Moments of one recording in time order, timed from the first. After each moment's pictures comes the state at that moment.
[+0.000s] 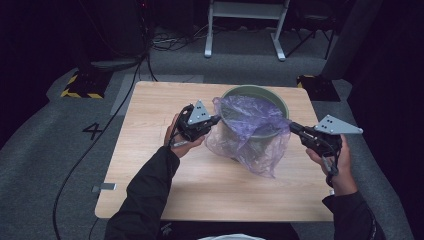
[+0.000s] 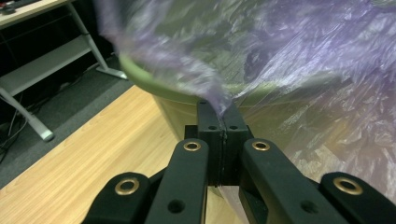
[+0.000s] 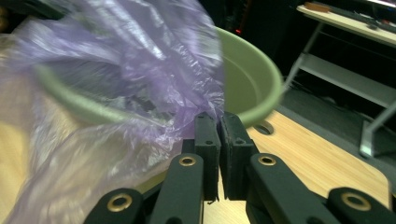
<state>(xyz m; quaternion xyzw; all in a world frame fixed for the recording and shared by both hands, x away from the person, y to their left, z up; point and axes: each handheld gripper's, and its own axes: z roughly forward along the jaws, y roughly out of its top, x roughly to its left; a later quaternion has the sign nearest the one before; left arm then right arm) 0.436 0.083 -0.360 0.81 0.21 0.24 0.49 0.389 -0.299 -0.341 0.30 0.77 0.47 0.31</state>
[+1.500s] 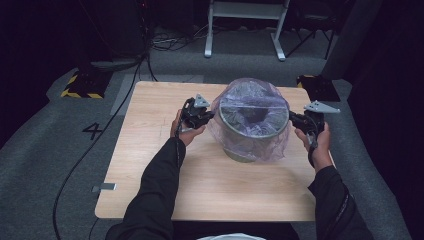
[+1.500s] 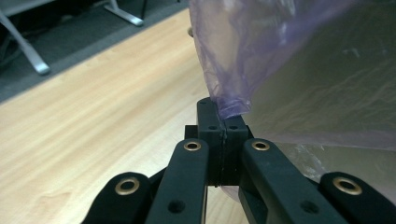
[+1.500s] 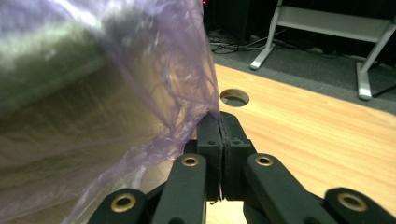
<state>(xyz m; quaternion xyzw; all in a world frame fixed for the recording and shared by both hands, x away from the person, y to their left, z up) 0.517 0.079 -0.423 0.83 0.32 0.18 0.43 0.491 -0.313 -0.404 0.42 0.73 0.46 0.27</state>
